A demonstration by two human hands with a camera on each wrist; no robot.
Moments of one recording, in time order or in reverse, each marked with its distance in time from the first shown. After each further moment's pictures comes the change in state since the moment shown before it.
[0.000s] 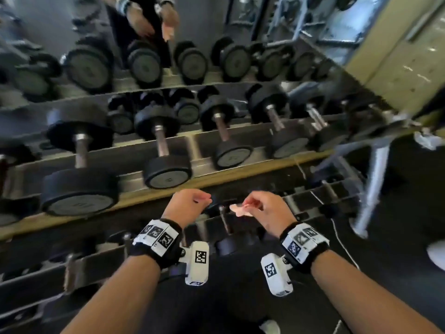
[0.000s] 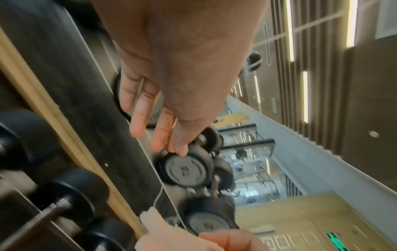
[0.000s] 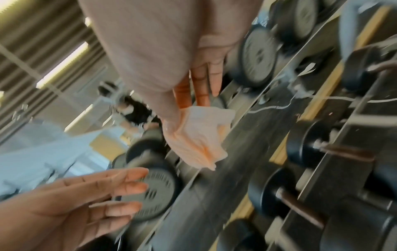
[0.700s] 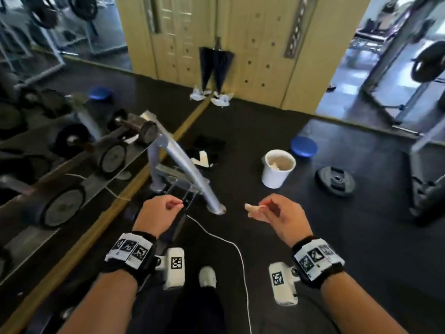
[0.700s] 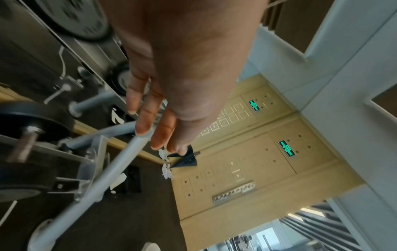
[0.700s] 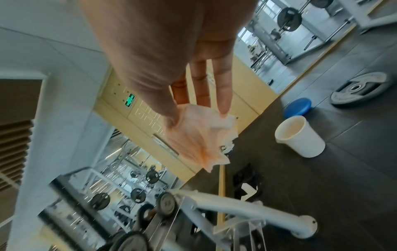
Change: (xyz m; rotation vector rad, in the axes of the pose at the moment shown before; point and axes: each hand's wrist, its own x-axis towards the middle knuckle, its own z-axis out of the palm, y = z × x) left_hand 0.136 0.490 0.497 0.242 -0.380 0.612; right_hand -0.321 0.473 -0.359 0.085 0.898 0.674
